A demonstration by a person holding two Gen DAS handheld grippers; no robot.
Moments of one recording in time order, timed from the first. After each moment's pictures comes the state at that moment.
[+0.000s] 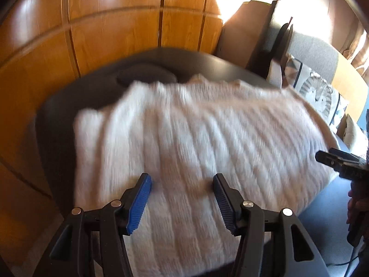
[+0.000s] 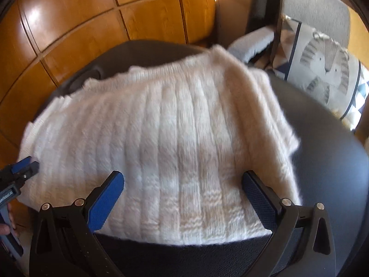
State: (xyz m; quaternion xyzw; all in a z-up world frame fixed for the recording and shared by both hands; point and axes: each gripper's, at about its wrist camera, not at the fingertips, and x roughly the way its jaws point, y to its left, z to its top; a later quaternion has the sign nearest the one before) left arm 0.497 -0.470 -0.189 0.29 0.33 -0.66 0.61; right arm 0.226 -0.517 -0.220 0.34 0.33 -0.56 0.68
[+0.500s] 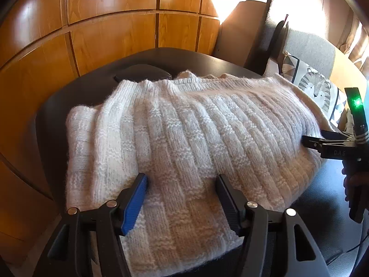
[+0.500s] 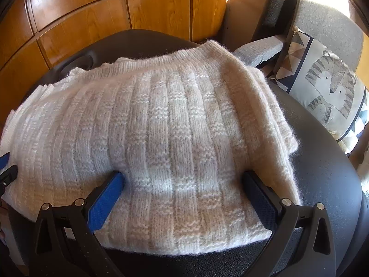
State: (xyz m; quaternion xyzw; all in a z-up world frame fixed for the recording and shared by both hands) left arm 0.479 -0.465 -0.196 0.29 0.32 -0.66 0.62; right arm 0.231 -0.543 -0.227 0.30 0.36 -0.56 0.68
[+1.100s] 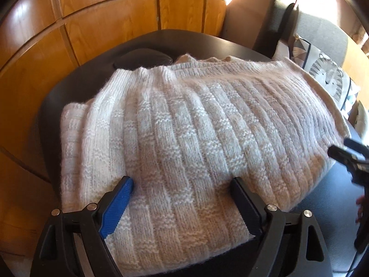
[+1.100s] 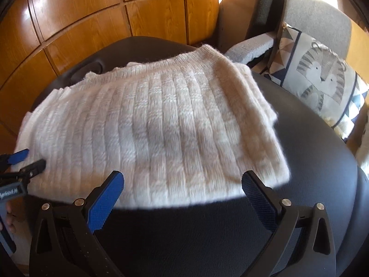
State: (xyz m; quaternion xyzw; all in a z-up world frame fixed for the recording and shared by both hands) left arm 0.461 -0.484 -0.192 0.34 0.37 -0.60 0.62; right arm 0.224 -0.493 -0.198 0.33 0.34 -0.56 0.68
